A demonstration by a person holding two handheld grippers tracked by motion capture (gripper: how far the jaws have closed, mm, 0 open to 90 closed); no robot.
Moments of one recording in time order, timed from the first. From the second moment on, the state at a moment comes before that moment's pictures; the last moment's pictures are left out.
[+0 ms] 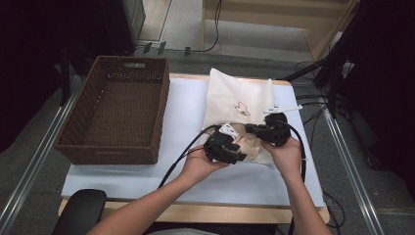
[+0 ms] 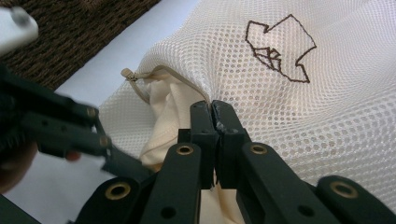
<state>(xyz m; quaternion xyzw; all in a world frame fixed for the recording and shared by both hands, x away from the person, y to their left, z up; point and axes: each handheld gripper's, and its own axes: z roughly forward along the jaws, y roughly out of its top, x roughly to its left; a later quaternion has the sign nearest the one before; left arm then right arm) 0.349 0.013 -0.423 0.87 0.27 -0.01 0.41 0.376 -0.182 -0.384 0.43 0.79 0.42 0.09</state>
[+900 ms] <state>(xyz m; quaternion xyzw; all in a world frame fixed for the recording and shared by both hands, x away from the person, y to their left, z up) 0.389 -0.007 -0.459 0.87 0.31 0.08 0.36 0.374 -0.178 -0.385 0.42 0.80 0.42 0.08</state>
